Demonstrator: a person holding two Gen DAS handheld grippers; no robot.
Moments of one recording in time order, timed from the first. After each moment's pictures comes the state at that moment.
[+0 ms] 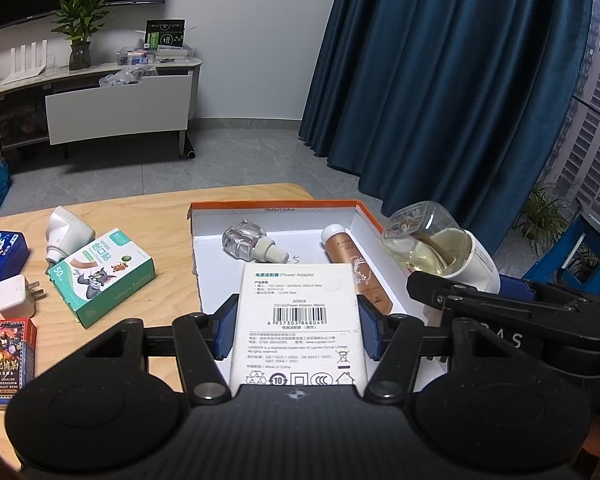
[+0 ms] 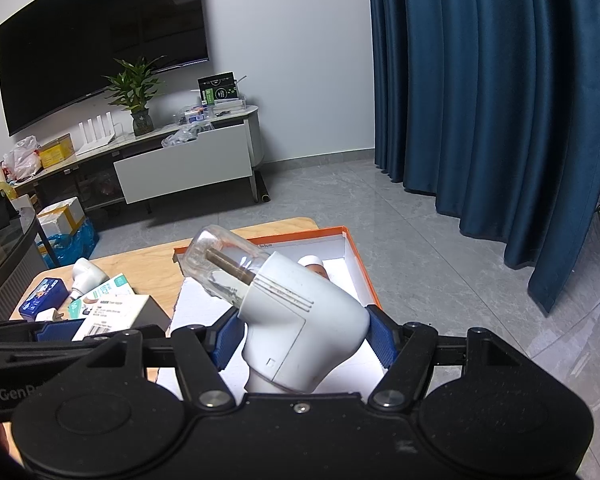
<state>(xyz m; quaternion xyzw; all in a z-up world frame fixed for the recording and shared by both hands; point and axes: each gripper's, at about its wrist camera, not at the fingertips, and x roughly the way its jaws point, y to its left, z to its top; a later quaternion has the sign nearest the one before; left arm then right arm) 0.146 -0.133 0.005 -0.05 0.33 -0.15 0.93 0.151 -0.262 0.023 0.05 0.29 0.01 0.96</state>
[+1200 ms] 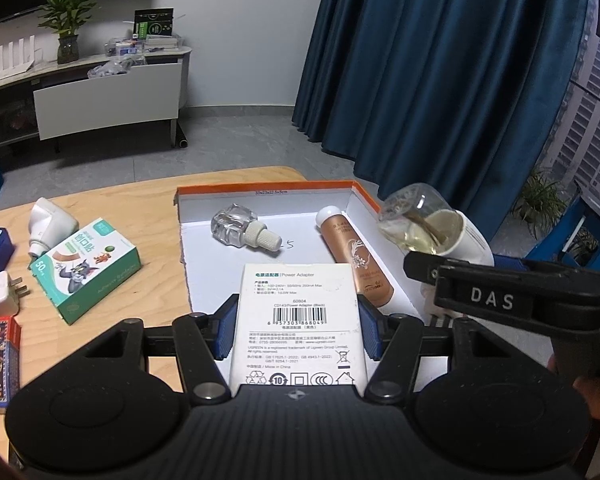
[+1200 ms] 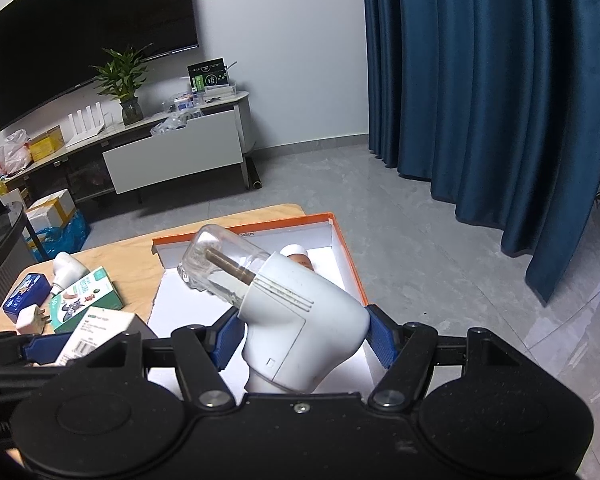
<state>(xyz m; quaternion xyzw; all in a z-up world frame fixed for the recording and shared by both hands) 0.159 -0.144 -0.010 -0.03 0.35 -0.16 0.92 0.174 -0.267 0.009 0.05 0.31 0.00 0.95</state>
